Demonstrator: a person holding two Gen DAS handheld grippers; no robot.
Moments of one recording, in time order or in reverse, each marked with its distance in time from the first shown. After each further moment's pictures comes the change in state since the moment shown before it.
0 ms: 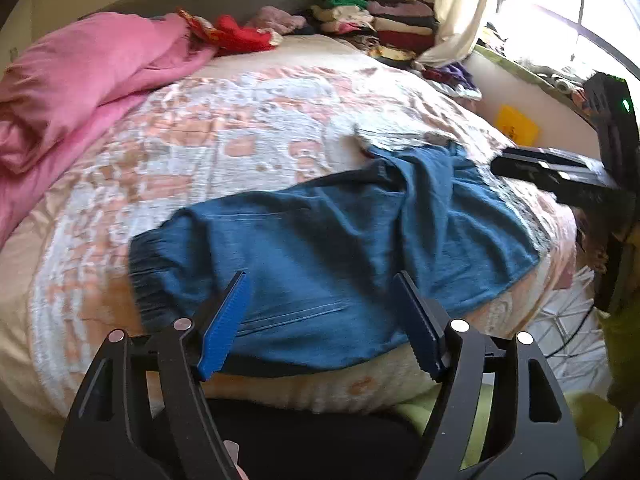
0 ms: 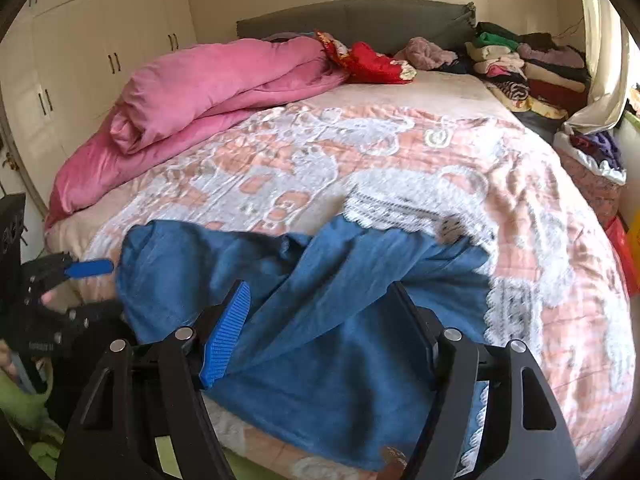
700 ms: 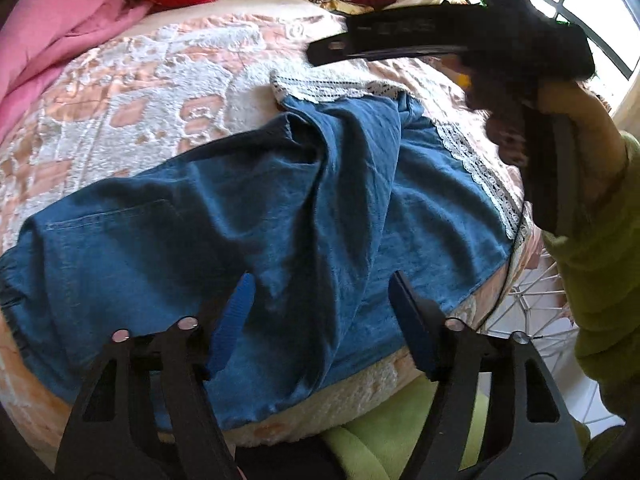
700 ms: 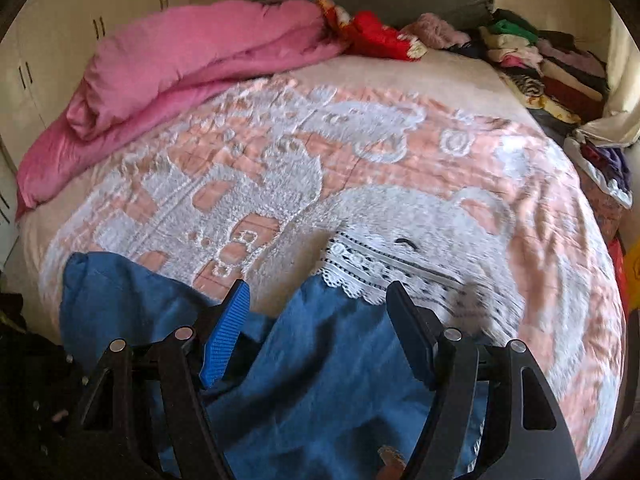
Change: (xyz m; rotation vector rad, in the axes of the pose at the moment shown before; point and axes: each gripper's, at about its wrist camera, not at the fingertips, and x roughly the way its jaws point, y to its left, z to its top) left arm 0.082 -0.048 0.017 0.016 0.176 -0.183; right arm 0.112 -0.011 0.077 -0.070 0.160 -0.049
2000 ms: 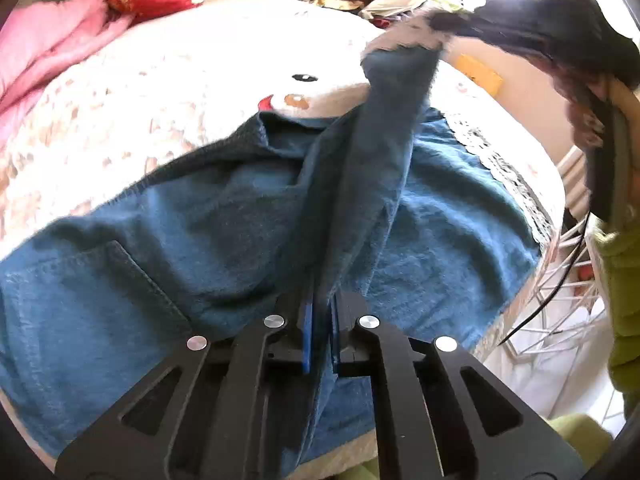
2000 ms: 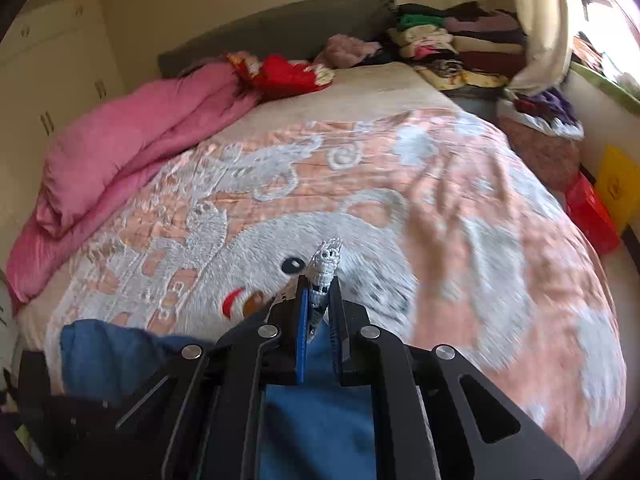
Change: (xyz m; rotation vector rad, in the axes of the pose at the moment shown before) left arm 0.019 -0.008 -0.002 0.092 -0.018 0.035; right arm -0.075 -0.107 -0.046 0.319 -0.185 -0.067
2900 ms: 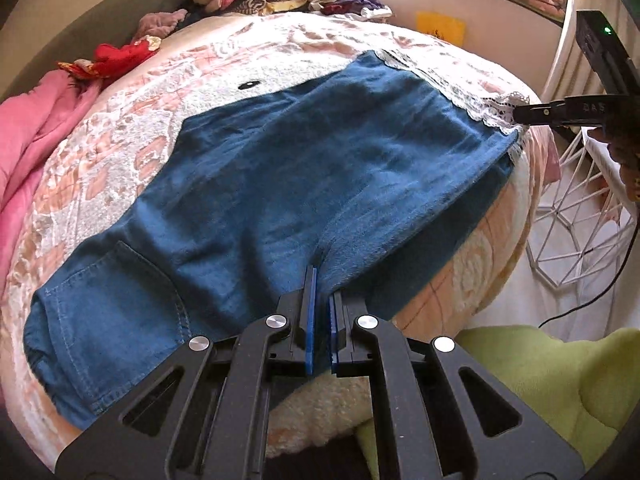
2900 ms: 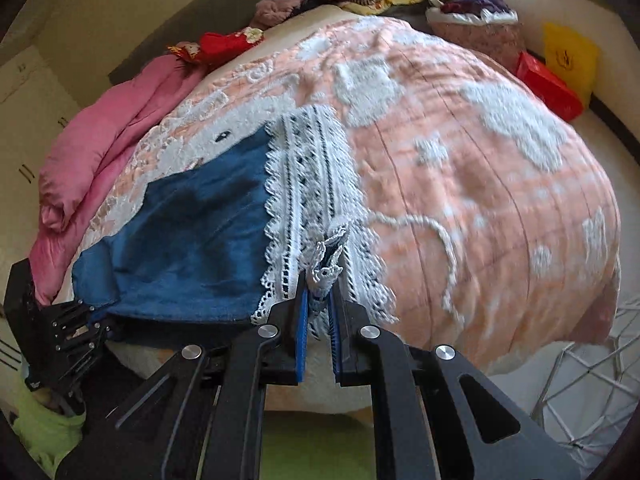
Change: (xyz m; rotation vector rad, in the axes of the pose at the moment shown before) left arm -0.012 -0.050 -0.029 0.278 0.023 0.095; right arm -0.083 -0.081 -0.167 0.276 0.162 -0.006
